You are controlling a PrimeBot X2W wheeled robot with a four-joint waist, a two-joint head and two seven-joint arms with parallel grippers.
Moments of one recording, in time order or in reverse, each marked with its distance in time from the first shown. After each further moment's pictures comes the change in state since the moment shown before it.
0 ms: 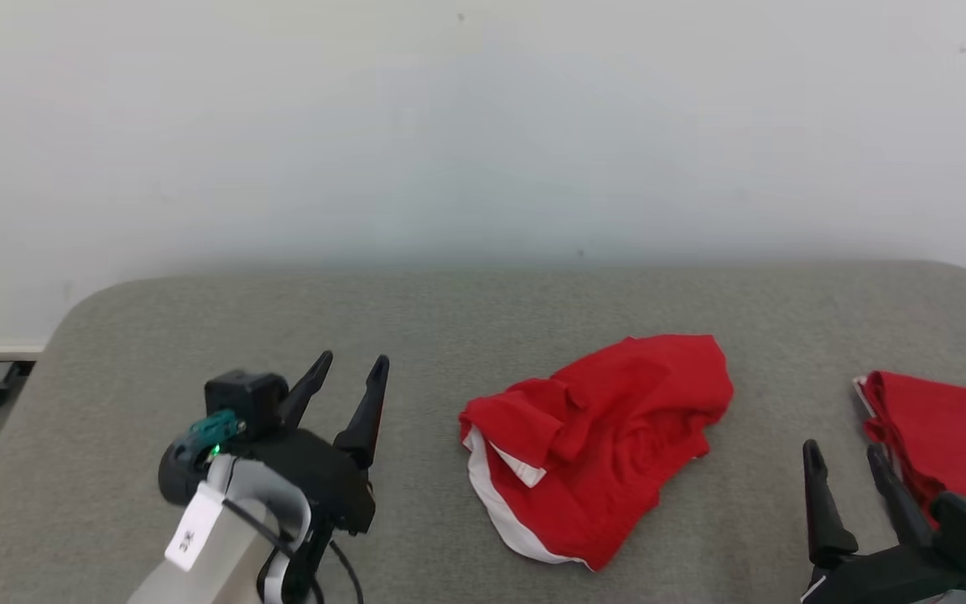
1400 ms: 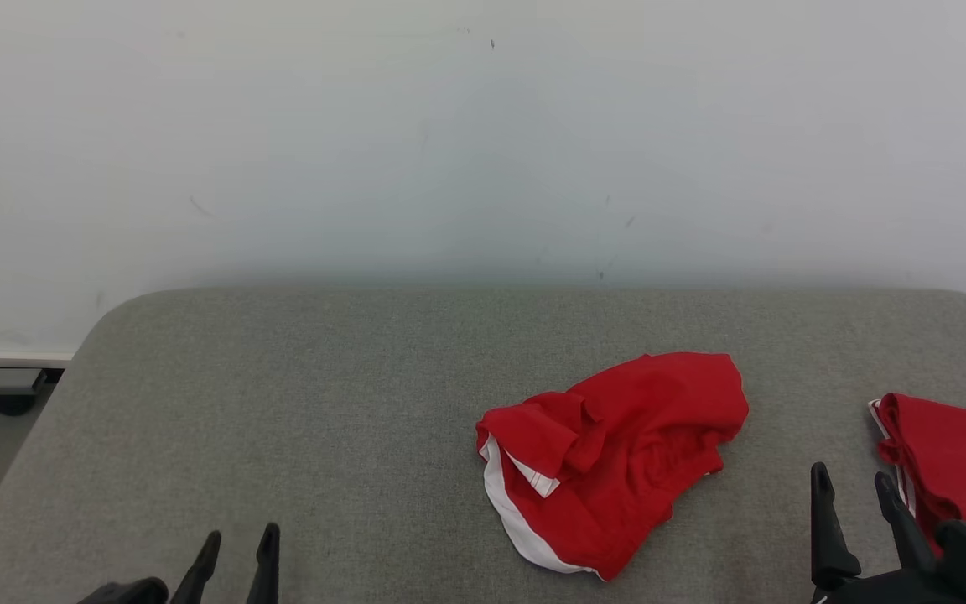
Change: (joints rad) left arm 0.585 0.101 0.363 -0.407 0.115 0.075 0.004; right arm 0.048 0.033 -0.018 -0.005 0.004 -0.034 -0.025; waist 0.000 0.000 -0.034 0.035
